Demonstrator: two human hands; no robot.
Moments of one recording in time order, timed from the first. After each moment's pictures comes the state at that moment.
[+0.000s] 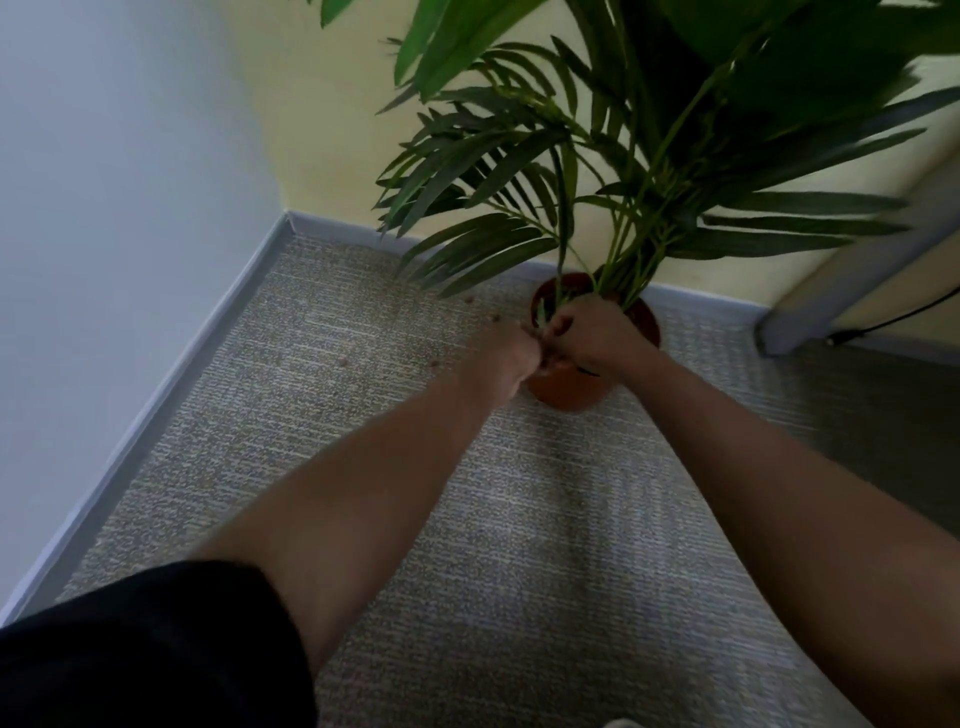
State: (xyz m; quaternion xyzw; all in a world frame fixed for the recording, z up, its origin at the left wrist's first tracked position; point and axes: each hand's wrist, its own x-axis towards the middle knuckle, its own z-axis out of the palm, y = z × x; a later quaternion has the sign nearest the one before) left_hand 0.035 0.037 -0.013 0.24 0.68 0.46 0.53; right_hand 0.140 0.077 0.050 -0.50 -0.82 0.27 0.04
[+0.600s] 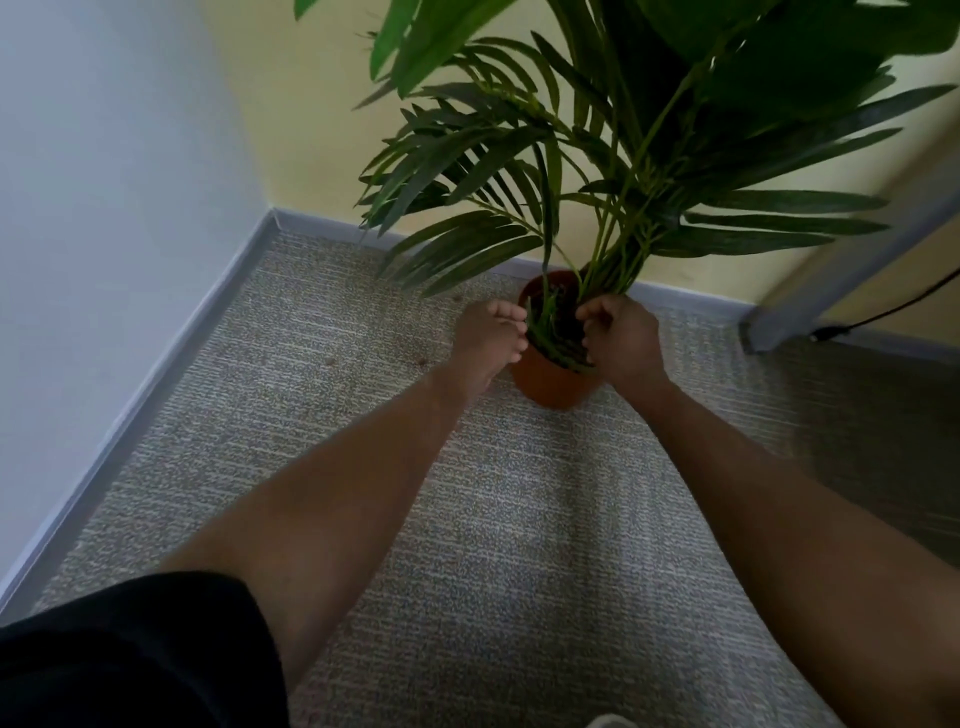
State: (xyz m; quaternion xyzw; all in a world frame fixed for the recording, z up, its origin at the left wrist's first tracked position) left_hand 0.023 0.021 -0.002 0.30 0.67 0.51 0.45; right_hand 0.183 0.088 0.014 -0.56 -0.75 0.23 0.28
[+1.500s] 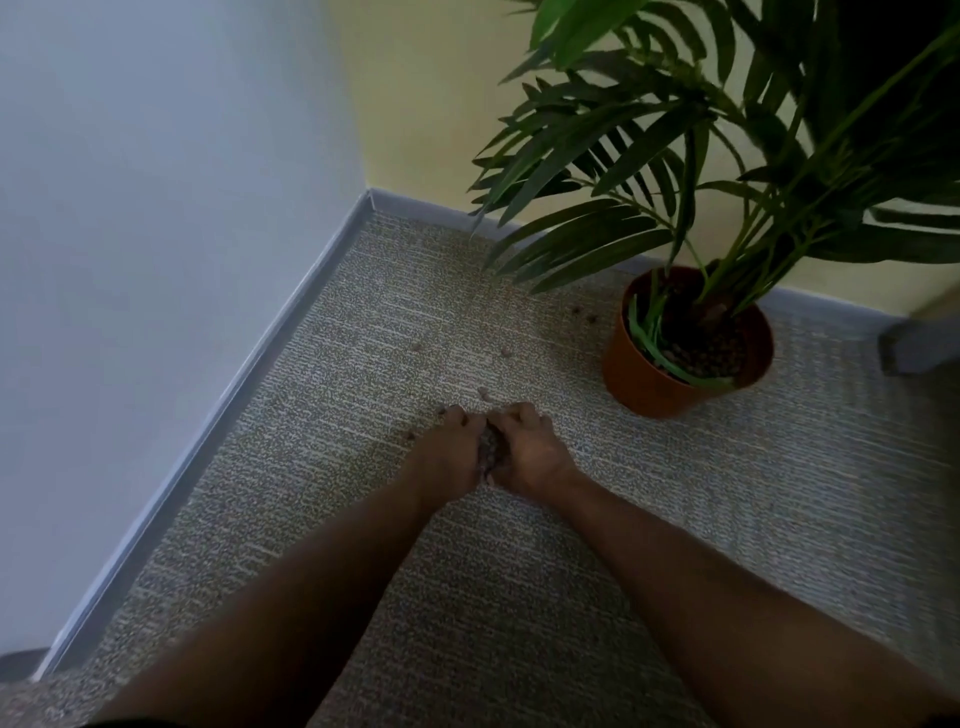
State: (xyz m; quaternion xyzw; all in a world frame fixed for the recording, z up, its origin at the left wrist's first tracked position) left_hand -0.062 -0.121 -0.123 0.58 0.77 0.06 0.23; right_hand 0.071 -0.032 -0.126 -0.36 -0.89 0.27 -0.06
